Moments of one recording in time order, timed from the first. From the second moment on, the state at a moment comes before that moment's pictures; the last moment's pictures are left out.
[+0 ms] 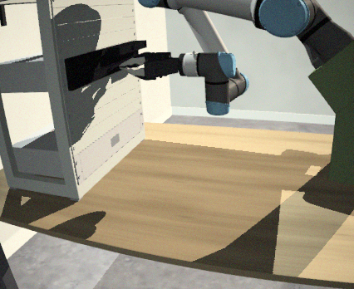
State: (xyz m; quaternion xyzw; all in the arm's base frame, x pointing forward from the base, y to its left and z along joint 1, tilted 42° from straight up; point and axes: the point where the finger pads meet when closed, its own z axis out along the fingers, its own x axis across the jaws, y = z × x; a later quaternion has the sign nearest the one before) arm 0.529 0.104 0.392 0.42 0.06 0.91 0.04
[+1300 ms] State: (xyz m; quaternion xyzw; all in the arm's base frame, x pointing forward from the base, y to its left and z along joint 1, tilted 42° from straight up) arm 0.466 0.097 0.338 0.42 0.06 0.91 0.04
